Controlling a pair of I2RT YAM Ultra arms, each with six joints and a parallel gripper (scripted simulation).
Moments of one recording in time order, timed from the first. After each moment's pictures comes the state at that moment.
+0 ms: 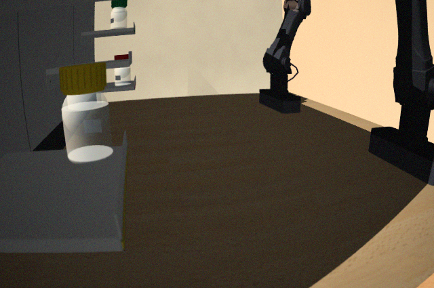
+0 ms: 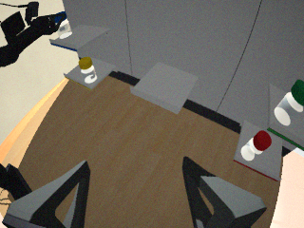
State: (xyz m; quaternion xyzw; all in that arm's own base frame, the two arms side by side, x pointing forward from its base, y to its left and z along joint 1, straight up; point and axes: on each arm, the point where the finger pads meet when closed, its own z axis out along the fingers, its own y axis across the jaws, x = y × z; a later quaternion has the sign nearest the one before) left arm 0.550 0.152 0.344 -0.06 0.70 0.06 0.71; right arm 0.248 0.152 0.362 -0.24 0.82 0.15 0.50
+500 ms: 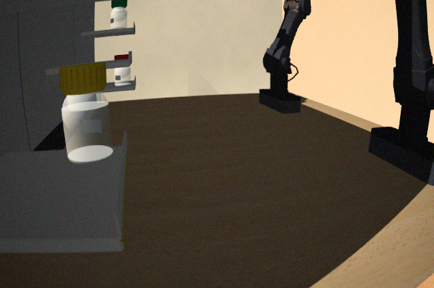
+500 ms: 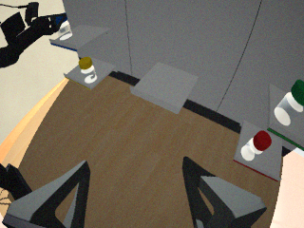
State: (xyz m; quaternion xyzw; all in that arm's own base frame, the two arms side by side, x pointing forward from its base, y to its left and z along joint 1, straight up) left arm 0.549 0.152 0.343 -0.05 0.69 0.06 0.72; right arm 0.248 0.152 0.362 -0.24 0.82 0.15 0.50
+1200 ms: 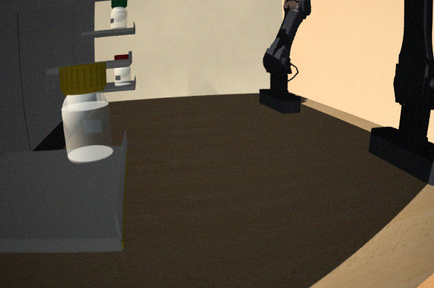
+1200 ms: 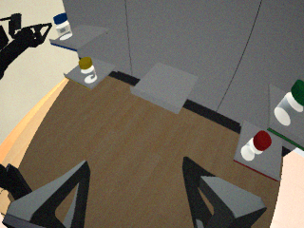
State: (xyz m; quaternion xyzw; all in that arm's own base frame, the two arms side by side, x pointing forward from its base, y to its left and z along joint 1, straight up) left arm 0.480 0.145 0.337 -0.06 0.69 0.06 0.72; right arm 0.248 0.152 0.362 -0.24 0.82 0.15 0.50
